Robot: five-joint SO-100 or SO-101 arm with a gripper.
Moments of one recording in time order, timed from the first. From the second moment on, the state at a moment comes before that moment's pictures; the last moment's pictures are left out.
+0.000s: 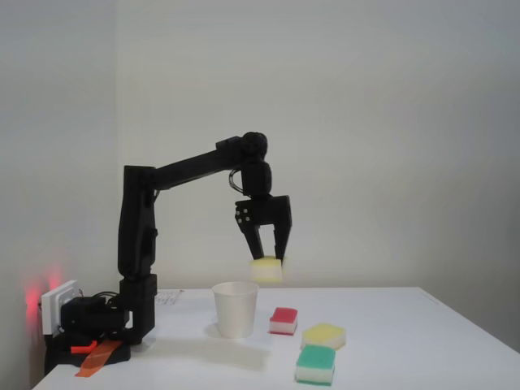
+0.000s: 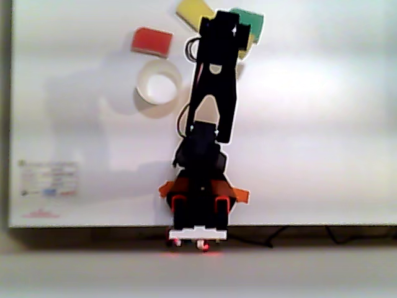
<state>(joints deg) 11.9 87.5 71.4 99.4 -3.8</state>
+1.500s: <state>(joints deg) -13.0 106.3 103.4 84.6 4.2</state>
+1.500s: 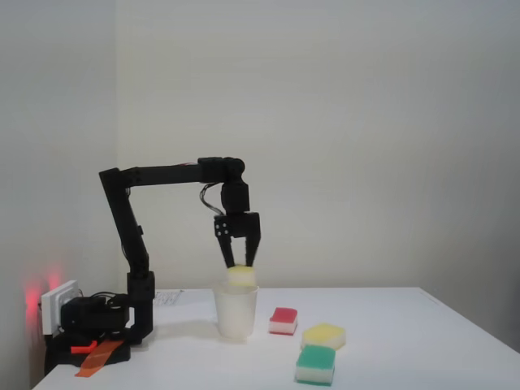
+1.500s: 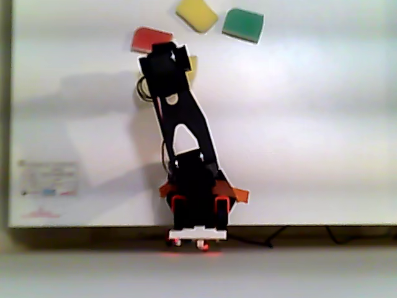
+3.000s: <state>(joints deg) -1.1 109.7 94.8 96.2 -6.9</state>
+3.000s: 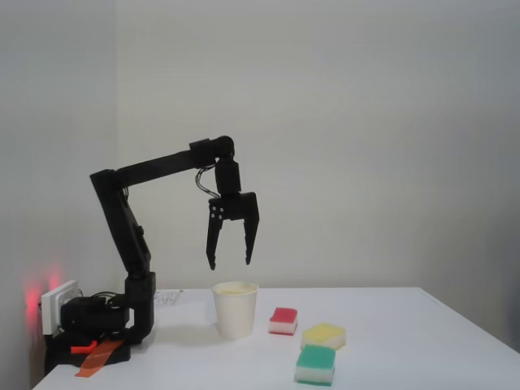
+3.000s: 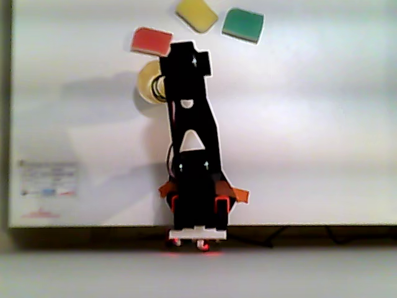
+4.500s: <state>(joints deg) 6.8 186.8 171.8 75.9 -9.3</state>
